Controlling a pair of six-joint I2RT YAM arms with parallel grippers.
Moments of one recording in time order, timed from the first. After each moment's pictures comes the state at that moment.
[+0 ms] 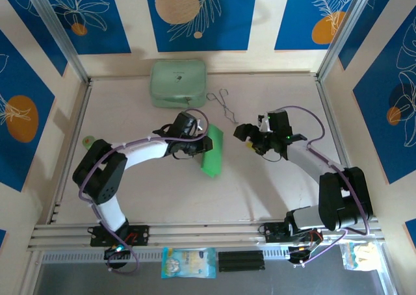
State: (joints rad) left arm -0.65 1.75 1.05 -0.15 0.37 -0.77; right arm 0.25 1.38 0.77 -0.21 -0.55 0.76
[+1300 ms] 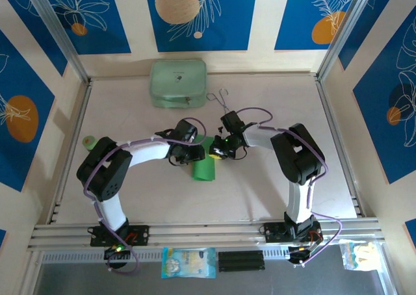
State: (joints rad) left arm -0.65 1.78 1.03 -0.36 0.19 -0.72; right arm 0.54 1.93 1.11 -0.35 -0.50 0.77
